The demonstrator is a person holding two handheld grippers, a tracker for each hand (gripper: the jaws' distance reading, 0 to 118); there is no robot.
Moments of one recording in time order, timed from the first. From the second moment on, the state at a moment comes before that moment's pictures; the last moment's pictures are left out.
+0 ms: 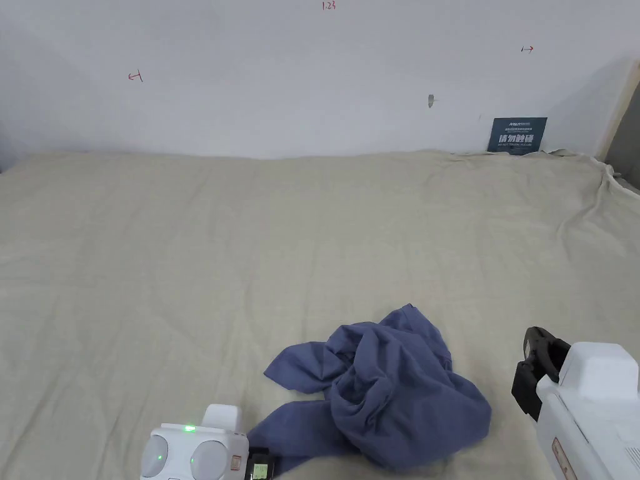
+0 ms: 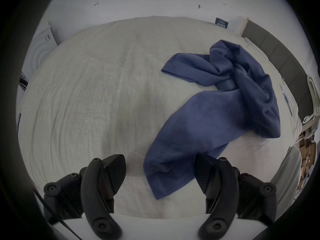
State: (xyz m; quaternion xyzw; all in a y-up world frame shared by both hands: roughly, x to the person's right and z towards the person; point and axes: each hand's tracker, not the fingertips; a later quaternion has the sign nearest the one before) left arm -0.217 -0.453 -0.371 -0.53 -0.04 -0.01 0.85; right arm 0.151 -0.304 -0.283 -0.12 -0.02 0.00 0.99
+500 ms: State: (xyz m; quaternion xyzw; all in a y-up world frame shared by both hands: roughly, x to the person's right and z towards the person) left arm -0.213 -0.418 -0.363 -0.47 -0.11 0.03 0.87; right arm 0.162 -0.308 -0.316 -0.16 -0.01 -0.01 0.99
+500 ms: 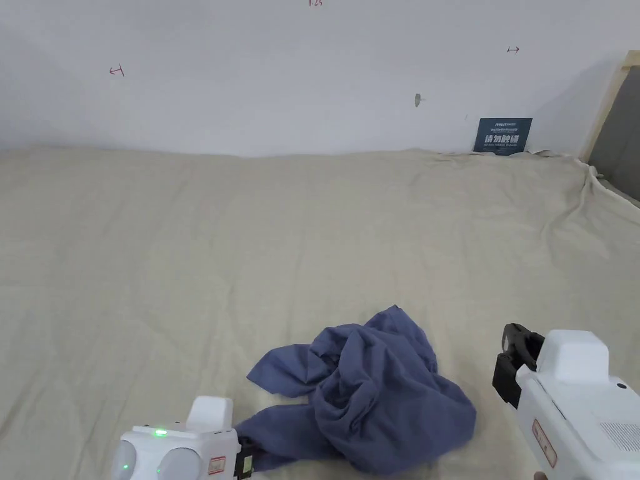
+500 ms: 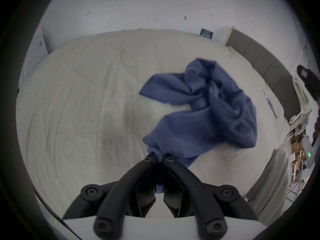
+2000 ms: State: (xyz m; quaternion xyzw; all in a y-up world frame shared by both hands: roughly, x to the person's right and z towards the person) left arm -0.240 -0.382 -0.370 -0.42 -0.13 0.11 0.89; right arm 0.169 -0.385 -0.522 -0.40 0.07 -0.02 0.91
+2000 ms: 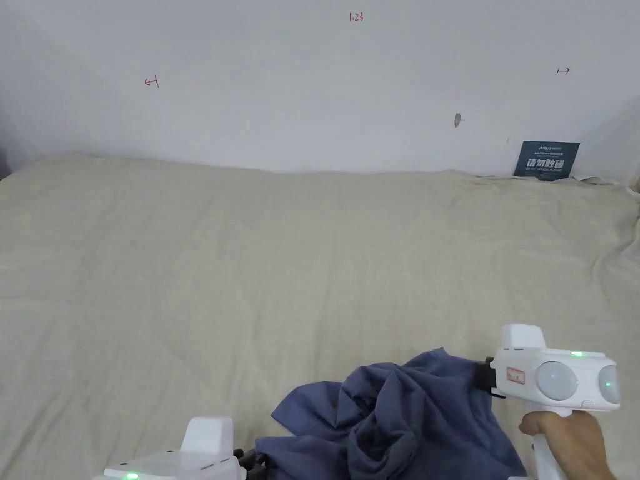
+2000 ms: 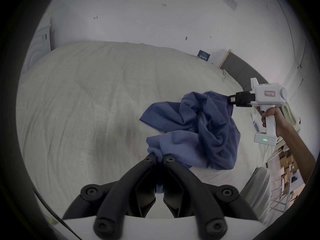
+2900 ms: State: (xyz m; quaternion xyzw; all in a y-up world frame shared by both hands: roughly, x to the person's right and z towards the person) left arm -0.375 -0.135 -0.474 -0.23 -0.03 0.18 0.96; right arm 0.262 -0.098 -0.504 -0.18 0.00 -0.05 0.98
